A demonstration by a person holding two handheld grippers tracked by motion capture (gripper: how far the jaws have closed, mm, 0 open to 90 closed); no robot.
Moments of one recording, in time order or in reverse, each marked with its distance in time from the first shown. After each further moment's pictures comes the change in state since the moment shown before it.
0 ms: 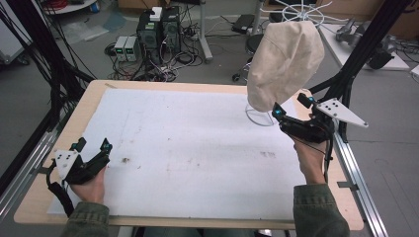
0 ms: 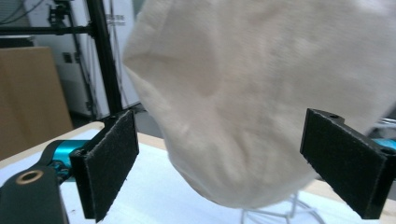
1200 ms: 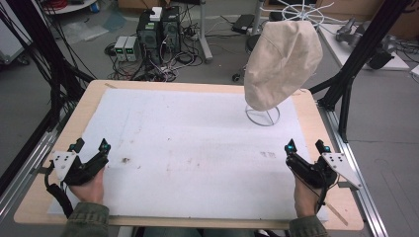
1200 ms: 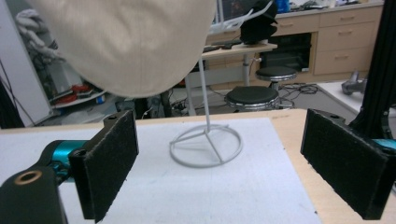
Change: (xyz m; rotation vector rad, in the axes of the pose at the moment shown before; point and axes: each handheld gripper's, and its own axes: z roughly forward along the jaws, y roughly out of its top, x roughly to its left) left arm 0.001 0.001 -0.003 -0.007 0.013 -0.006; right arm 0.010 -0.101 -0.059 -0.002 -0.394 0.104
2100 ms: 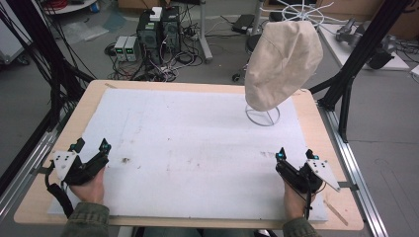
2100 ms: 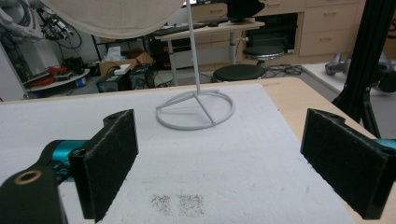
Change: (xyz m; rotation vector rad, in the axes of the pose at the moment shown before) left arm 0.000 0.000 0.000 0.003 -0.001 -0.001; right arm 0.006 -0.042 0.009 0.060 -0.077 -0.014
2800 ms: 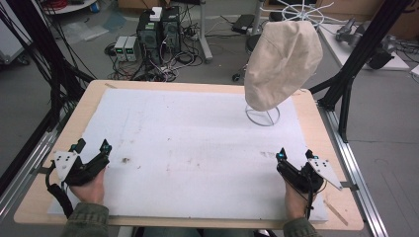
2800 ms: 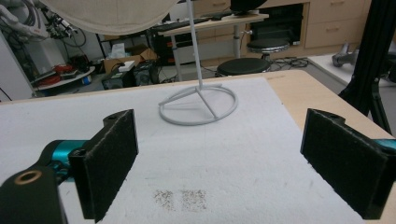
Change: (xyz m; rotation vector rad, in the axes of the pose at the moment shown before) left arm -0.001 -0.001 0.000 0.007 -0.013 0.009; right arm -0.004 0.000 0.001 0.030 0.019 0.031
